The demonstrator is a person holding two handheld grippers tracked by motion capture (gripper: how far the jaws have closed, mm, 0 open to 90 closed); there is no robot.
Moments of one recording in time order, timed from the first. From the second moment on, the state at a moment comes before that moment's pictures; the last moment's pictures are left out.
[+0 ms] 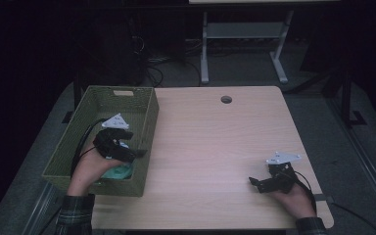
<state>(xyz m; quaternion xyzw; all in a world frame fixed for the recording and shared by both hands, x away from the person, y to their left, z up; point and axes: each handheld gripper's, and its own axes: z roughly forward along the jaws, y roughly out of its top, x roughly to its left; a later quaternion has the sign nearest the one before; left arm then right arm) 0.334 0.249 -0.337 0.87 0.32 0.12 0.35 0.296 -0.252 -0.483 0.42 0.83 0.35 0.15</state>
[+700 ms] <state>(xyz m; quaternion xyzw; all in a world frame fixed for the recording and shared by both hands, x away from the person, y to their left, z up) 0.339 0.291 -0.352 0.87 0.37 0.13 0.29 0.296 -0.252 -0.483 0.41 0.83 0.35 0.15</state>
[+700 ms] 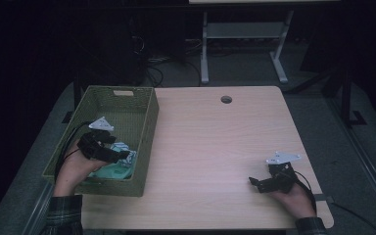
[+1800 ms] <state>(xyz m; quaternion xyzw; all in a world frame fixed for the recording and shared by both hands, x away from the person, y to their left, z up) 0.363 0.297 -0.389 0.91 0.37 0.09 0.17 0.296 -0.252 -0.483 0.42 0.82 0.35 0.15</state>
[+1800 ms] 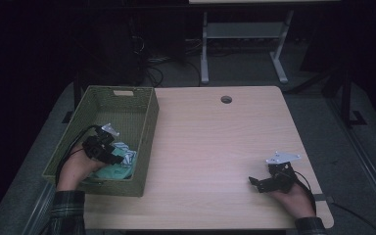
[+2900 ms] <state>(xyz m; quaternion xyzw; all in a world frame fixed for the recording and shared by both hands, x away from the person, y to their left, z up) 0.368 0.301 -0.393 0.90 0.38 0.07 0.20 0.296 -0.252 -0.483 0.42 0.82 0.35 0.15</state>
